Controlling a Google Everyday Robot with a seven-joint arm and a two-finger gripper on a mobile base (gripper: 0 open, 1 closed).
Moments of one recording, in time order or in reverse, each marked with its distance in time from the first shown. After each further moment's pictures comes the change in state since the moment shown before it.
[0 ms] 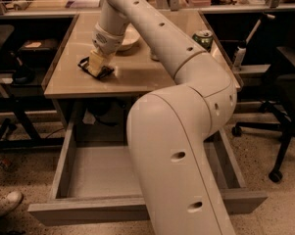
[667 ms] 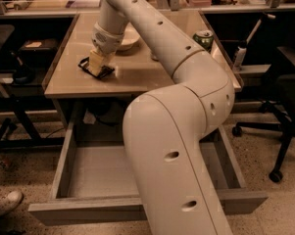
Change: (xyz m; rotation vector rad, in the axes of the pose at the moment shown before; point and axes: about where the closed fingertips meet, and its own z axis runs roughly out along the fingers) arm -0.003 0.002 -0.008 0.000 0.000 0.000
